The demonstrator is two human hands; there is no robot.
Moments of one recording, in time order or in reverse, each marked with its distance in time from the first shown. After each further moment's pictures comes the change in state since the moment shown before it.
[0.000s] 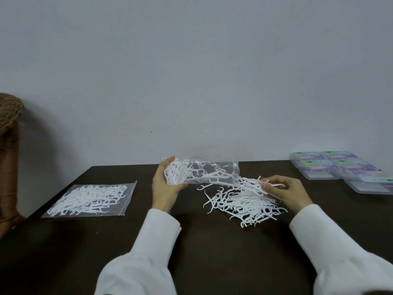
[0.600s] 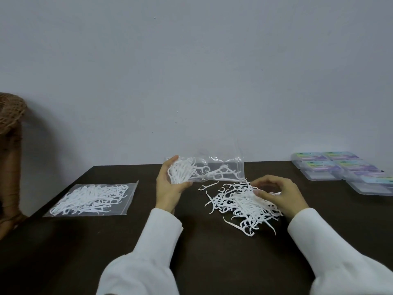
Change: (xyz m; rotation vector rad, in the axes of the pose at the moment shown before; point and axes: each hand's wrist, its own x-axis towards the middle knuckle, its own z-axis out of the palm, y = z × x) left_hand -0.004 0.008 0.007 -0.087 -0.021 -0.060; right_hand -0.006 0.000 0.008 -0.273 -0.099 -0.256
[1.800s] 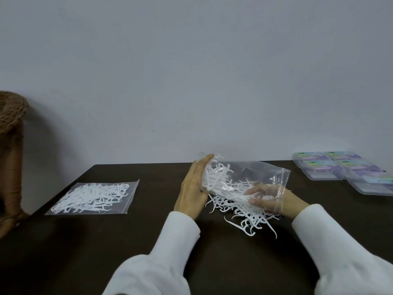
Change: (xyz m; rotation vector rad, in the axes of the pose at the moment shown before) left_hand -0.019 -0.005 0.029 0.611 -0.273 0.442; right_hand -0.001 -0.016 -0.001 -0.121 -0.380 0.085
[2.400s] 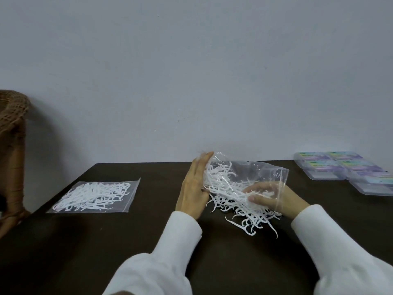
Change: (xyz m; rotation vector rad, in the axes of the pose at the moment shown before) left_hand -0.003 0.003 0.000 0.064 0.056 0.013; right_hand -0.003 -0.003 0.001 0.035 0.059 -0.053
